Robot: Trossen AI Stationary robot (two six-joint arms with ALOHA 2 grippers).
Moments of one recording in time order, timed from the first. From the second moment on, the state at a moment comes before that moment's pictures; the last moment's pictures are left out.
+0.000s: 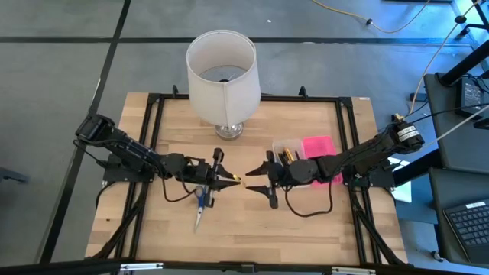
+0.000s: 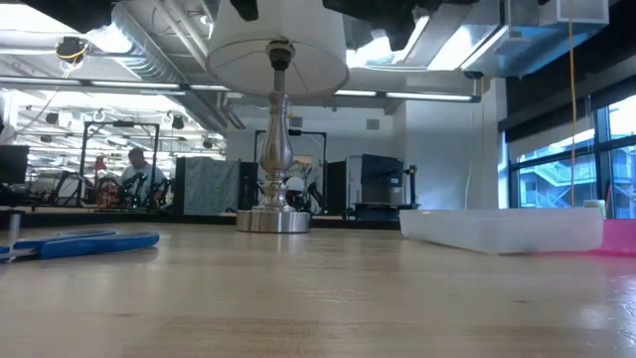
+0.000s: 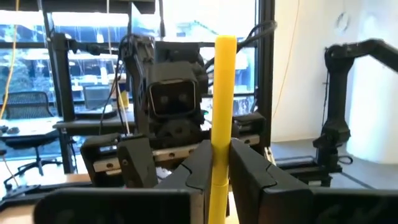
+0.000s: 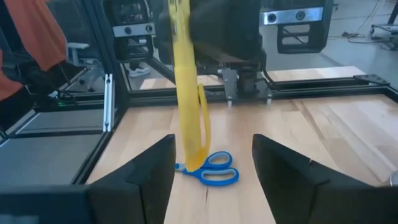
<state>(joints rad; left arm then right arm) -0.32 1.42 0.60 1.05 -0.19 0.06 0.32 1.51 0.89 0.43 0.24 0.15</state>
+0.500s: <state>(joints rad) -0.32 1.42 0.60 1.07 -0.19 0.06 0.32 1.56 0.89 0.53 0.21 0.15</state>
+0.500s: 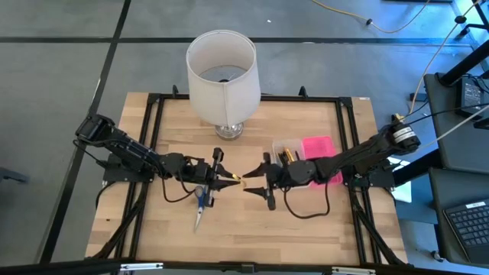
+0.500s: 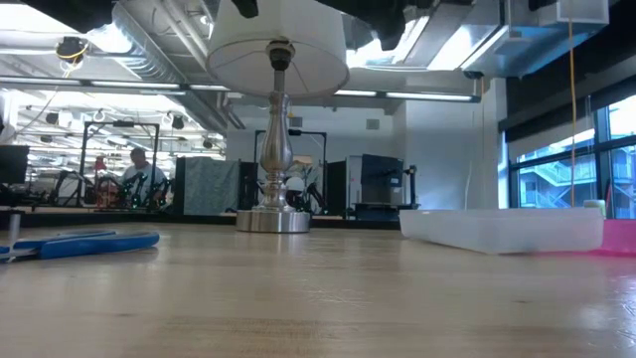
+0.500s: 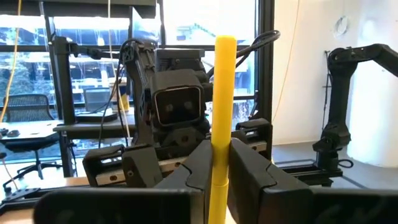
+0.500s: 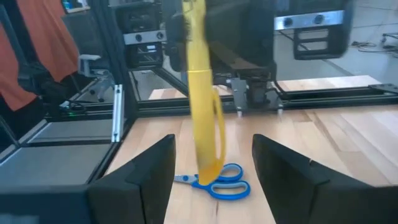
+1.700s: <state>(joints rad) -0.30 1.42 0.60 1.07 -0.11 0.12 0.31 1.56 0.89 0.57 0.17 0.15</state>
